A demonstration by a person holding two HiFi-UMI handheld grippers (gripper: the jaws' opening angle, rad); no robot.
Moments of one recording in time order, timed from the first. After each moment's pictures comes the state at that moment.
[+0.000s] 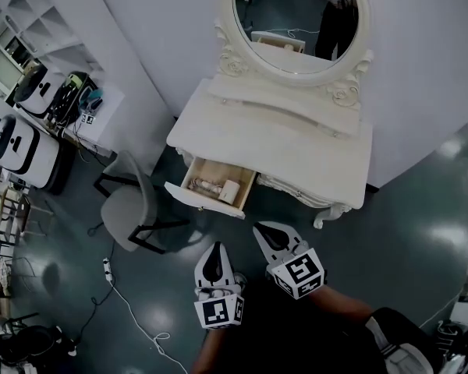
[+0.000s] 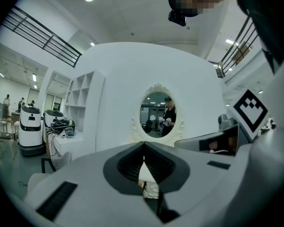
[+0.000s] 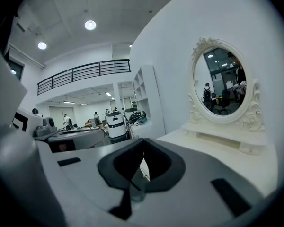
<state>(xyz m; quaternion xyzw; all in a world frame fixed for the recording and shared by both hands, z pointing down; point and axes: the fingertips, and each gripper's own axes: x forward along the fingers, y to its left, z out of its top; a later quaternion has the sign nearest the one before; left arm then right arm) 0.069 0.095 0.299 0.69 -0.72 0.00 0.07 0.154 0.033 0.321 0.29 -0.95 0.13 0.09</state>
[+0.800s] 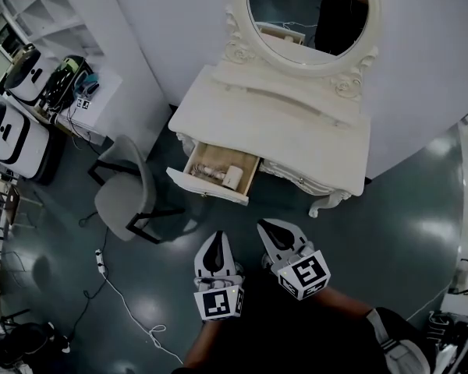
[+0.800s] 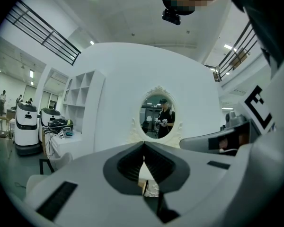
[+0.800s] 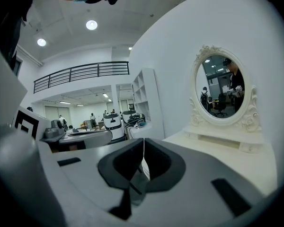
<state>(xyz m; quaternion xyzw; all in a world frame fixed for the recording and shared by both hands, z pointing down) 0.030 0.117 0.292 0.71 -0.70 -0.01 0.07 0.124 0.075 0.300 0.31 -0.94 0.12 0.07</state>
